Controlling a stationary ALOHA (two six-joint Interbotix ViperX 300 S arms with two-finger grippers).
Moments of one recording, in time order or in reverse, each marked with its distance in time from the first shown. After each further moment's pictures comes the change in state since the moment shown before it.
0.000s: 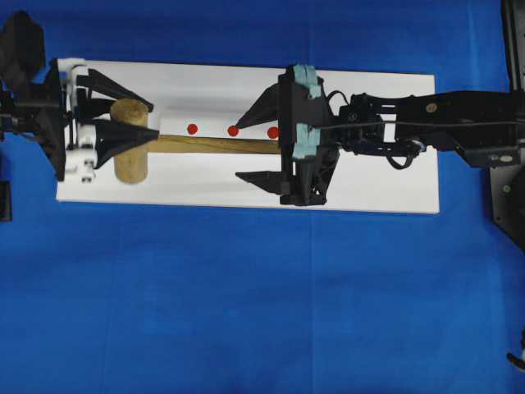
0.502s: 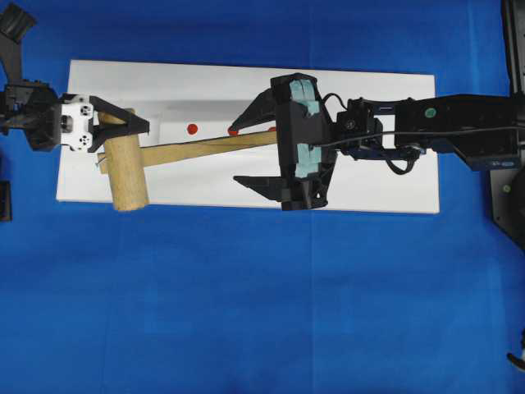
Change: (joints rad) left arm -0.009 -0.051 0.014 0.002 0.115 -0.657; right arm 0.006 0.003 -0.012 -0.130 -0.003 0.000
